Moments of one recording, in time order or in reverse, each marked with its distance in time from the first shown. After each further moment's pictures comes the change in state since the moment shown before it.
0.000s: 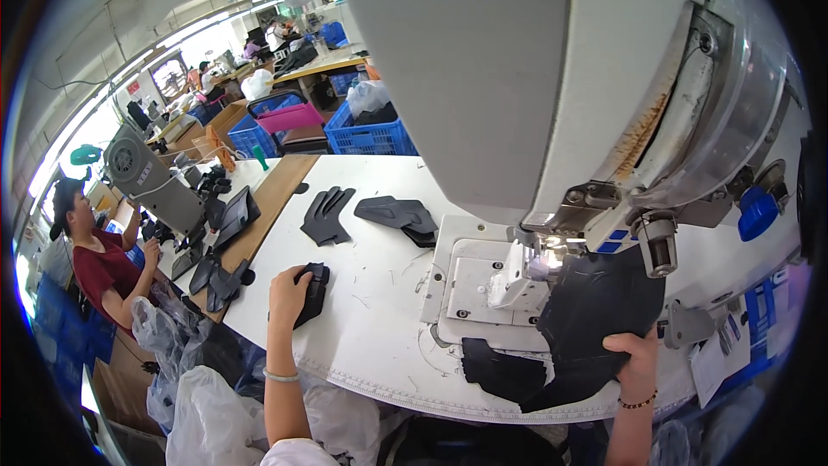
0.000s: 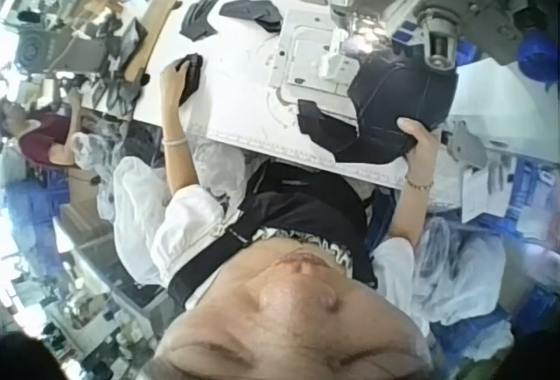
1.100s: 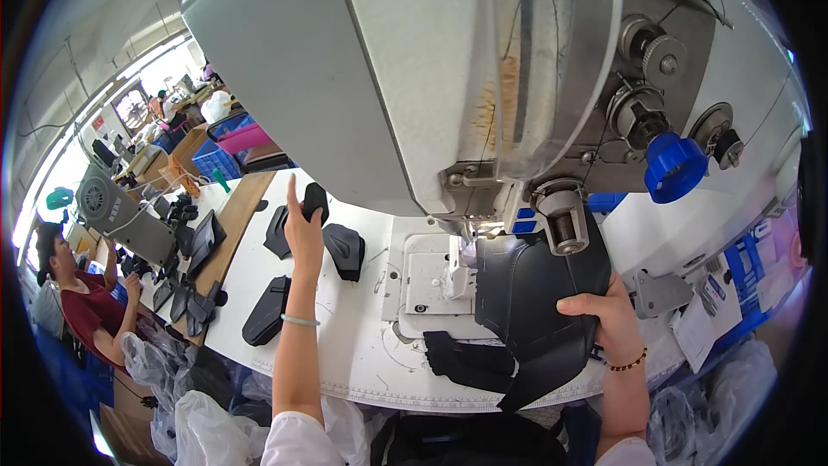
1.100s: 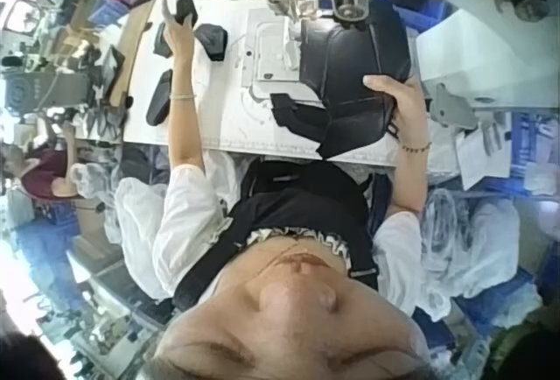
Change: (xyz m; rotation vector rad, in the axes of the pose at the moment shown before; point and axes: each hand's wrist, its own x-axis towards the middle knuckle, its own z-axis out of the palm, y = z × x) left_hand 0.071 0.121 0.066 -0.080 0.411 0.348; right_hand 0.019 -0.035 0.023 -0.033 -0.224 0.142
